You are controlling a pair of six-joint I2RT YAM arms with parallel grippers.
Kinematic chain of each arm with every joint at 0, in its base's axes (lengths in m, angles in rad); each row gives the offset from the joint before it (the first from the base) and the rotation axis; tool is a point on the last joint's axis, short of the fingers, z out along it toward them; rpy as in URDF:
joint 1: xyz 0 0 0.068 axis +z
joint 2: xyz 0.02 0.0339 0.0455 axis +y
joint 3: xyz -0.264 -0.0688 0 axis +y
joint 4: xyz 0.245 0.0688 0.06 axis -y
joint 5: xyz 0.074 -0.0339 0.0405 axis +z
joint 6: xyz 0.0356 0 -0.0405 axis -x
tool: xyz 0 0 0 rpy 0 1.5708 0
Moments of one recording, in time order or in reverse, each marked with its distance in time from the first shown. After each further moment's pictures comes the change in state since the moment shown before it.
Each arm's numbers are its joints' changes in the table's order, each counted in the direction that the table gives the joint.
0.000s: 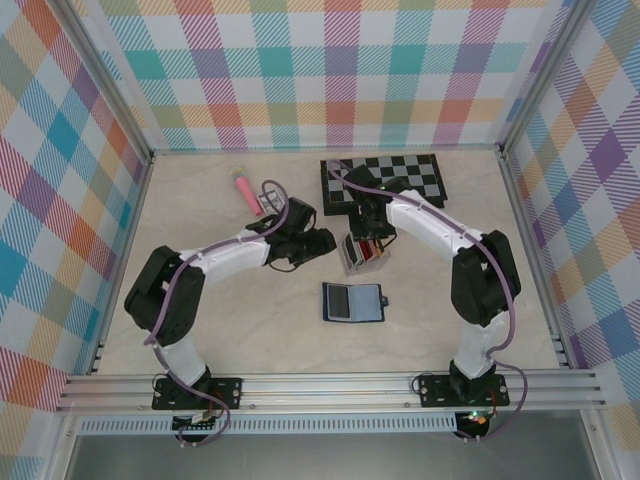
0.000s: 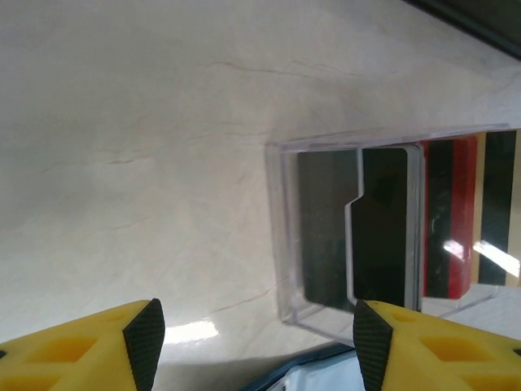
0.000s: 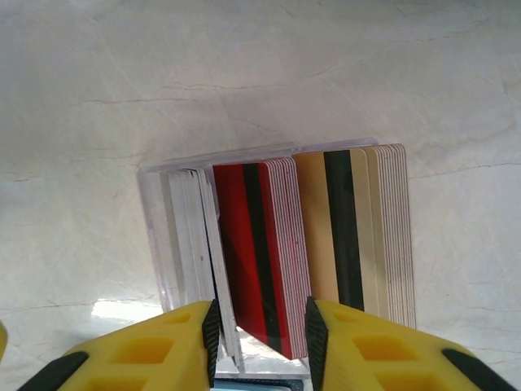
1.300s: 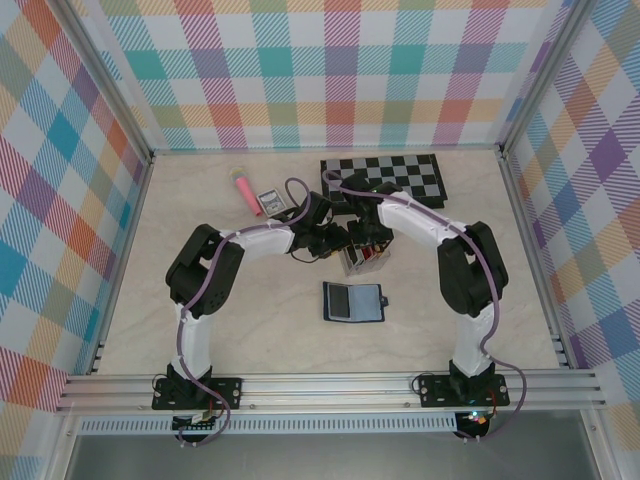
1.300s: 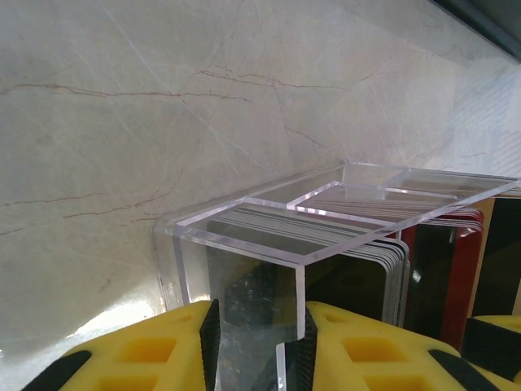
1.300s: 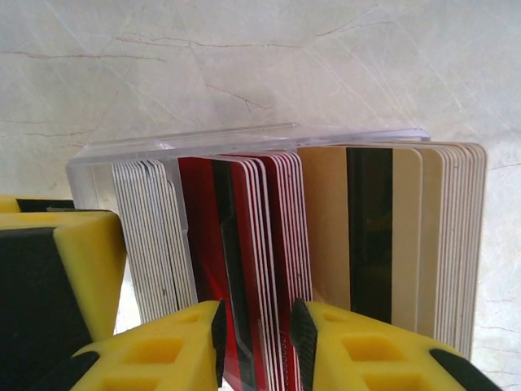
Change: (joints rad) left arm 0.000 0.270 -0.183 0.105 -0.140 0.063; right arm -0.008 0.089 0.008 0.007 -0.008 0.052
